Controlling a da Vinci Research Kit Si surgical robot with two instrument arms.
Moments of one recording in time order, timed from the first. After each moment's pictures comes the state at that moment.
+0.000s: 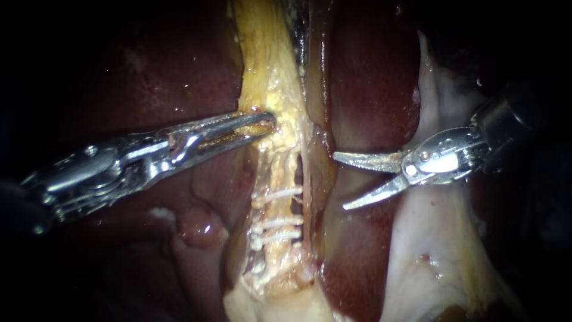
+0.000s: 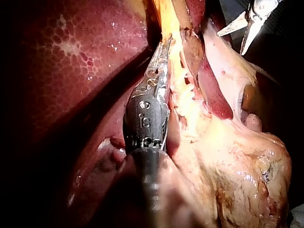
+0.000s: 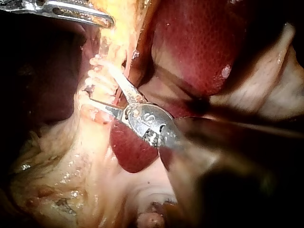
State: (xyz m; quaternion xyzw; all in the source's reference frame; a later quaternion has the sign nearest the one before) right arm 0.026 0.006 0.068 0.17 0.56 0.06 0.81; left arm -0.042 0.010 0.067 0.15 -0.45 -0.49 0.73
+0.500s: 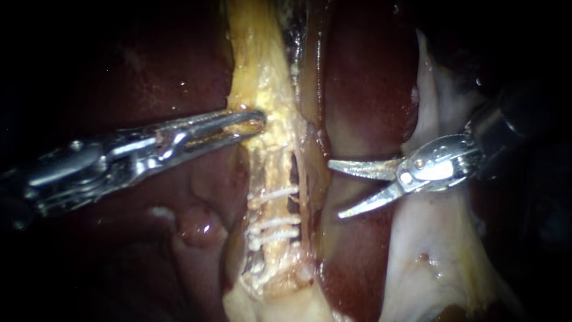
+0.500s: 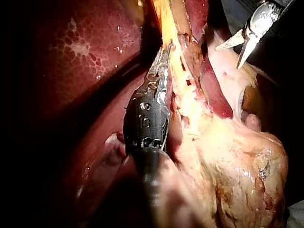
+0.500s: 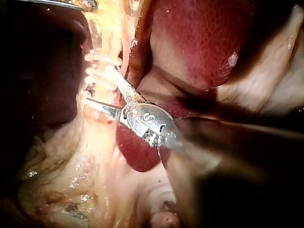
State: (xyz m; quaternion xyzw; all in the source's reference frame) right arm 0.028 0.003 0.070 0.23 0.56 0.07 0.79; left arm -0.037 0.014 0.061 0.14 -0.47 -0.50 0.71
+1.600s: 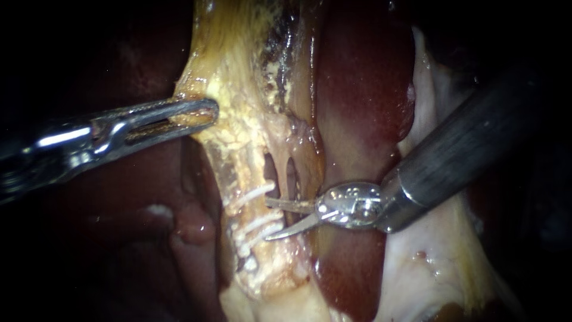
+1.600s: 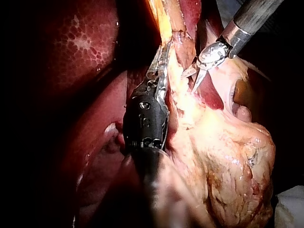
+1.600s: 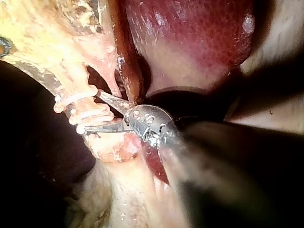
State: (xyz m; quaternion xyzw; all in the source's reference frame) right arm 0.036 -0.001 0.081 0.38 0.48 0.13 0.78; left arm -0.035 0.014 0.055 0.11 -0.49 -0.51 0.70
